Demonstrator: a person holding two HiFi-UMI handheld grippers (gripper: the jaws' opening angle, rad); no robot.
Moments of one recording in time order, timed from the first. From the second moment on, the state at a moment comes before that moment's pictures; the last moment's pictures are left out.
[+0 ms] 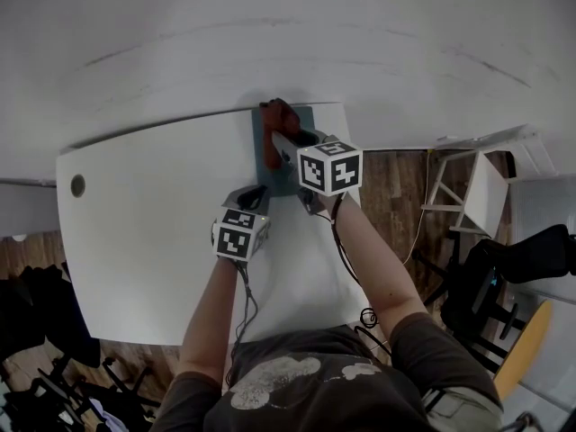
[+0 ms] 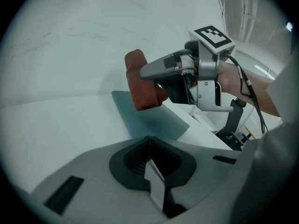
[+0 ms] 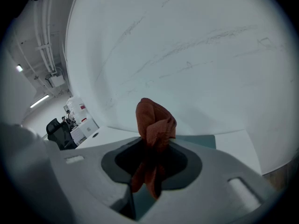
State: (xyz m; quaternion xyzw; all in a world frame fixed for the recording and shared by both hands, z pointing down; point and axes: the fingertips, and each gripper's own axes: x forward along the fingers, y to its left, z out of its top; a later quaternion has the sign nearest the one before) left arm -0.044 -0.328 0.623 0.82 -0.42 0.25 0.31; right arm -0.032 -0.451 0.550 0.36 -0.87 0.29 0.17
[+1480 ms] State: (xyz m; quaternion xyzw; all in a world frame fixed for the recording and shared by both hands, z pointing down) left arm -0.042 -0.330 0.625 0.80 -0.42 0.26 0.33; right arm -0.023 -0.503 0.598 0.40 -0.85 0.22 0.27
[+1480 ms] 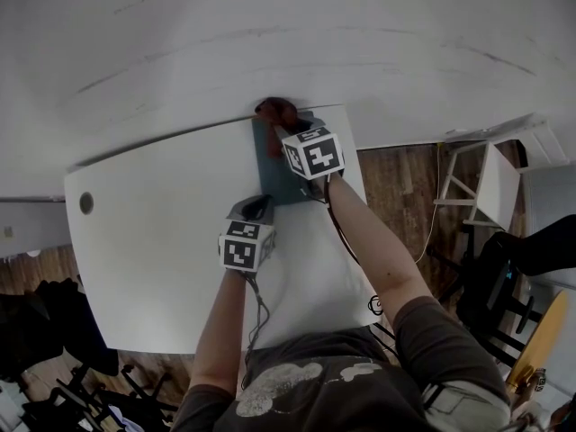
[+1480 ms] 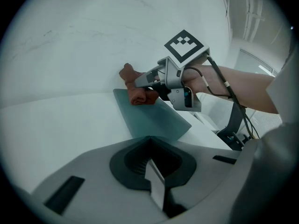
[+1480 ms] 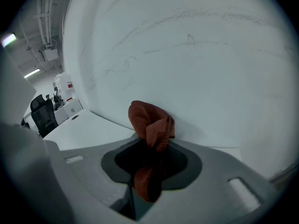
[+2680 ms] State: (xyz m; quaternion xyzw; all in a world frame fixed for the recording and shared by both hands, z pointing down) left arm -0.040 -0.330 0.627 0.80 -0.44 0.27 0.32; right arm 0.070 -0.499 0.580 0.47 -0.82 0.22 0.25
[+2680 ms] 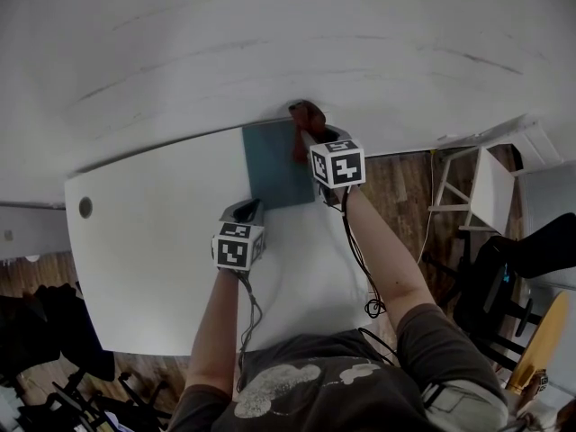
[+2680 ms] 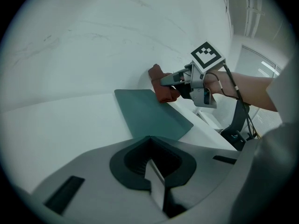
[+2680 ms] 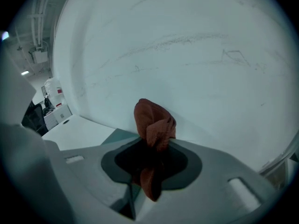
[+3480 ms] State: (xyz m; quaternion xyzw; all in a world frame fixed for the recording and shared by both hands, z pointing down) left arm -0.041 -0.330 0.624 0.80 -0.44 0.27 0.30; right arm -0.048 -0.437 0.568 0.33 -0.88 0.26 0.23
